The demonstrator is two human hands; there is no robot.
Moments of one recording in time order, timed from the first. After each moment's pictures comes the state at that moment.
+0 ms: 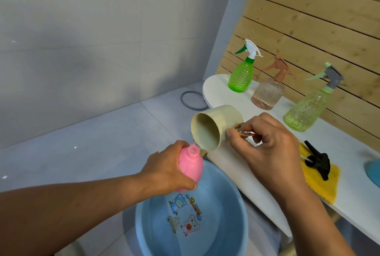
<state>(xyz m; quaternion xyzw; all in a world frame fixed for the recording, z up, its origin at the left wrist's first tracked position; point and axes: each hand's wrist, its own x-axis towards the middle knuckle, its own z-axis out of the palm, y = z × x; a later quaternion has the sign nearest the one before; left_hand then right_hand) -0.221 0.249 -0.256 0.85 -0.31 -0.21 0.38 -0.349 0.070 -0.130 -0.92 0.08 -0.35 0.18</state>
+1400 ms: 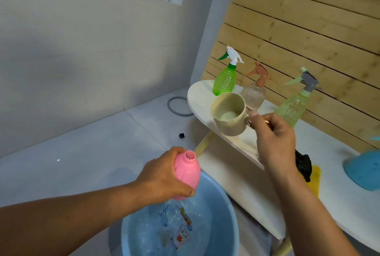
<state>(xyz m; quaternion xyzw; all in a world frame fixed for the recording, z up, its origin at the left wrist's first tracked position) -0.220 0.222 -0.248 0.82 -0.32 -0.23 0.42 -0.327 0.008 -0.132 -0.75 0.30 -0.40 0.43</state>
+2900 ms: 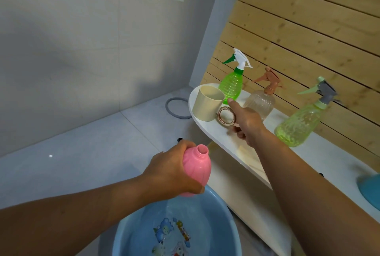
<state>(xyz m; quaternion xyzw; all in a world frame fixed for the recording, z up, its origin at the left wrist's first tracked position) -0.175 0.186 -0.229 0.81 -0.35 -0.24 0.42 -0.187 -0.071 -0.154 -0.75 0.42 -0.15 0.48</state>
